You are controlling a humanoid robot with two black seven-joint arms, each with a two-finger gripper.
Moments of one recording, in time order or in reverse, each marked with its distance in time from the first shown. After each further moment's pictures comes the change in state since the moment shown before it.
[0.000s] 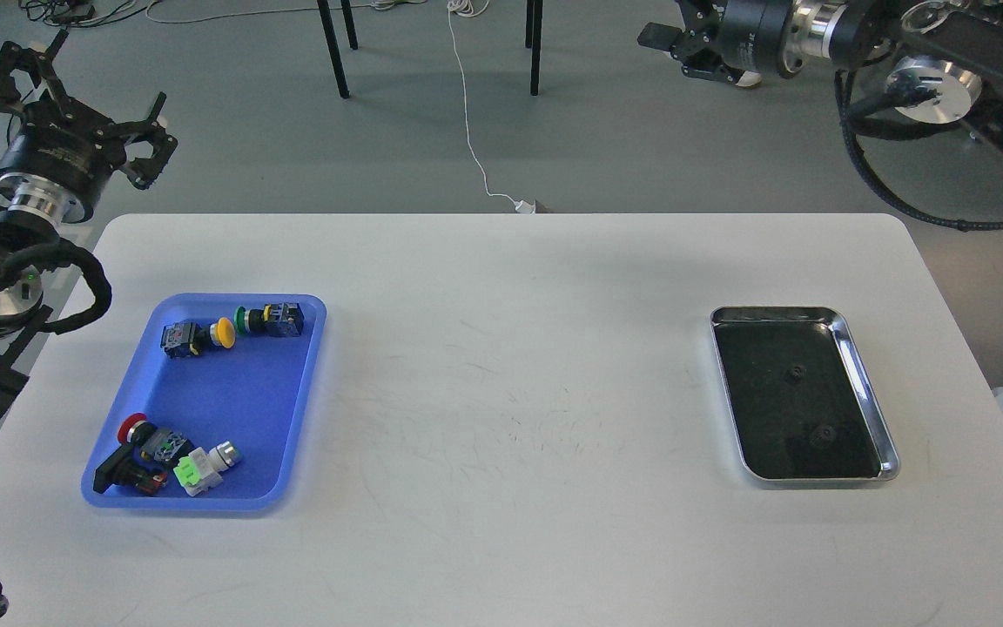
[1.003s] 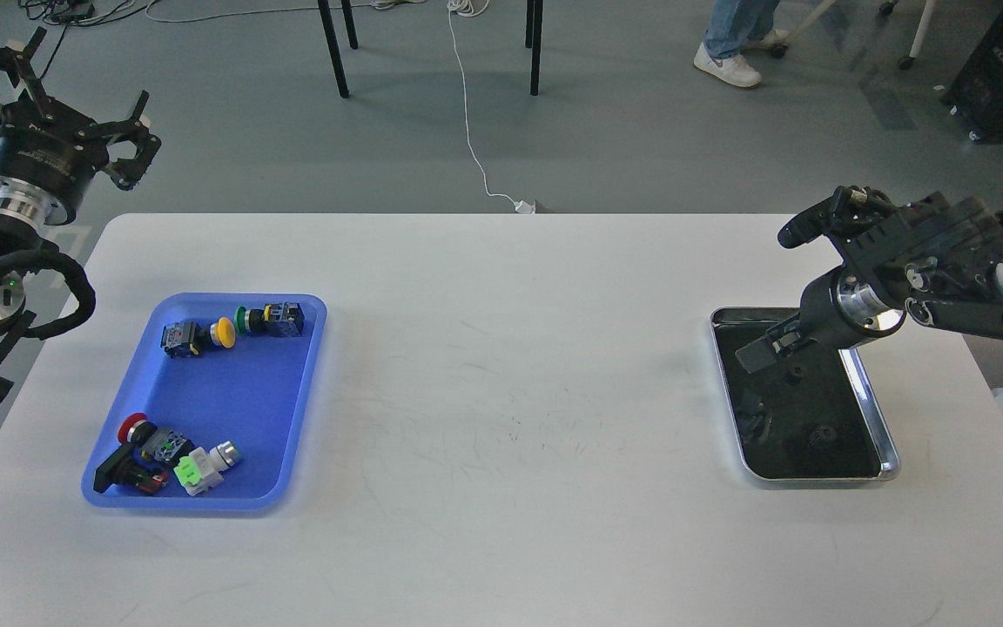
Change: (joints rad) left arm 0.016 0.010 0.001 0.000 -0.003 -0.029 -0.004; right arm -0.070 -0.012 -0.638 0.284 -0.684 -0.172 0.038
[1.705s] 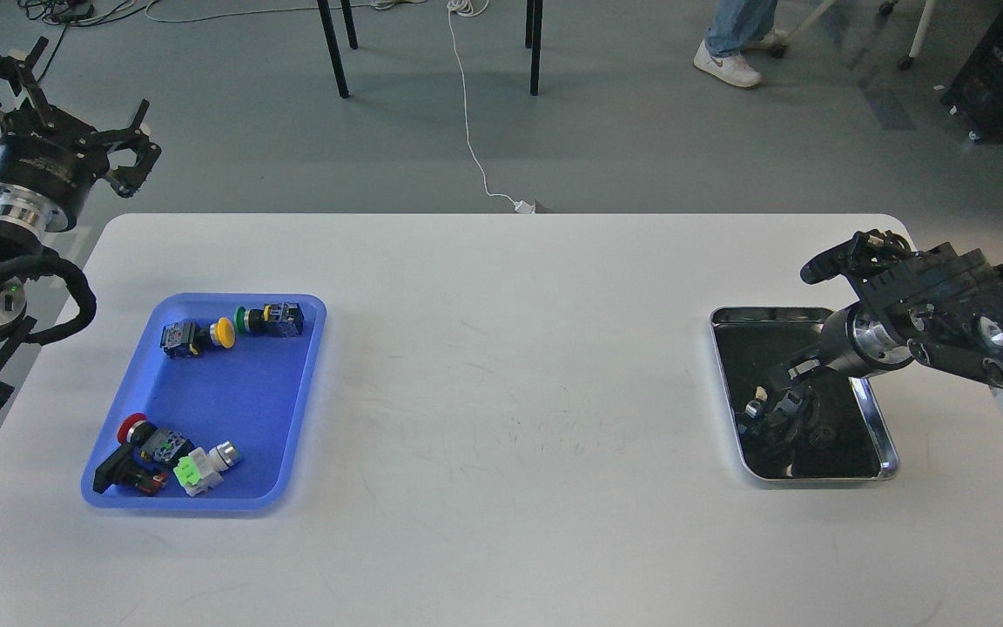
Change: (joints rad) left arm 0.008 -0.002 0.002 0.011 0.001 0.000 -0.001; right arm -0.229 0.018 0.064 -0.232 -0.023 -0.014 -0.002
